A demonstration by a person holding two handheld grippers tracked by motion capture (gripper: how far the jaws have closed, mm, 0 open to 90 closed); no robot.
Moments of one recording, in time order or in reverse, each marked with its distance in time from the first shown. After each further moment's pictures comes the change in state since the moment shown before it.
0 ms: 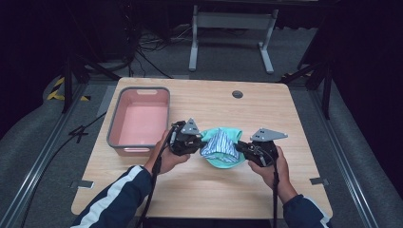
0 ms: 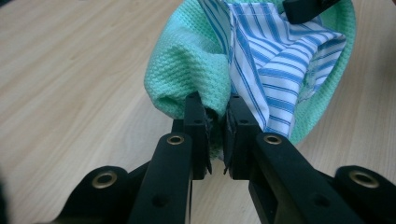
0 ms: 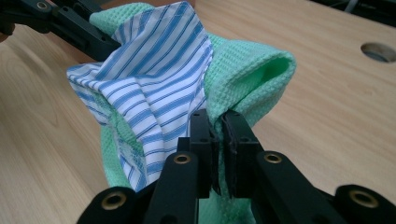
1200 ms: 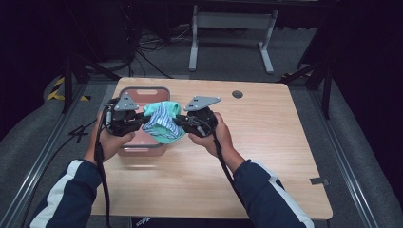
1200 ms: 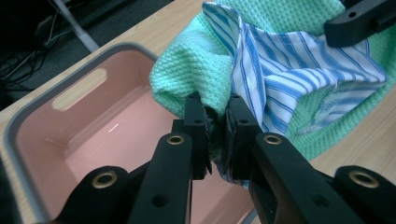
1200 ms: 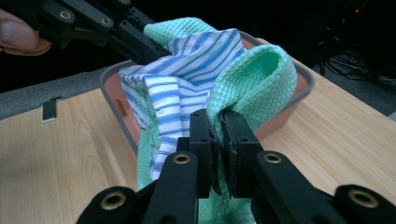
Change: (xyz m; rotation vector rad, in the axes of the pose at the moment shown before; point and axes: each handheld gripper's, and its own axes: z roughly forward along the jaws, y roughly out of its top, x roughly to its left) left arm 0.069 -0.036 -0.137 -0.006 0.301 -0.126; right arm 0.090 0.141 0.087 -0.088 0.201 -0.179
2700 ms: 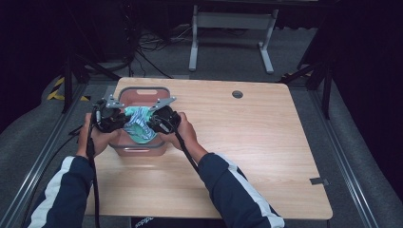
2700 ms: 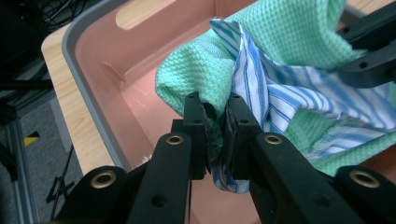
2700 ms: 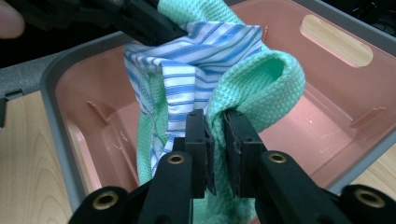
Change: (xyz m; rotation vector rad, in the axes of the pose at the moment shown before) left arm 0.059 -0.051 0.038 0.145 0.157 -0.093; right arm 0.009 0.000 0.123 0.125 0.035 0.015
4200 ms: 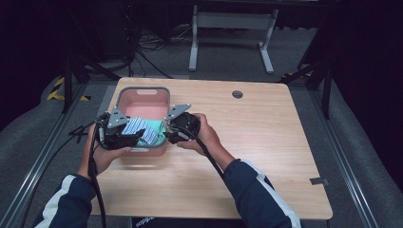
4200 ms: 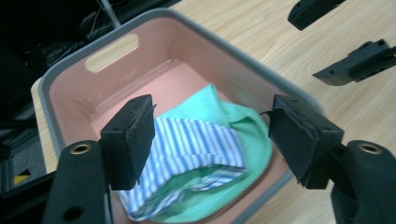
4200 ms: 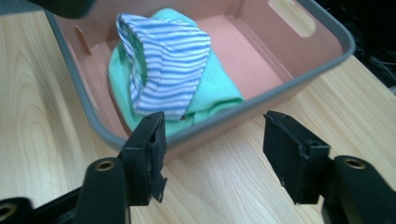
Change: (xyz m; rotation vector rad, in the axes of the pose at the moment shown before) left arm -0.065 -0.007 -0.046 -0.178 -0.026 0.040; right arm -0.003 -0.026 -0.062 0.098 -0.102 -0.164
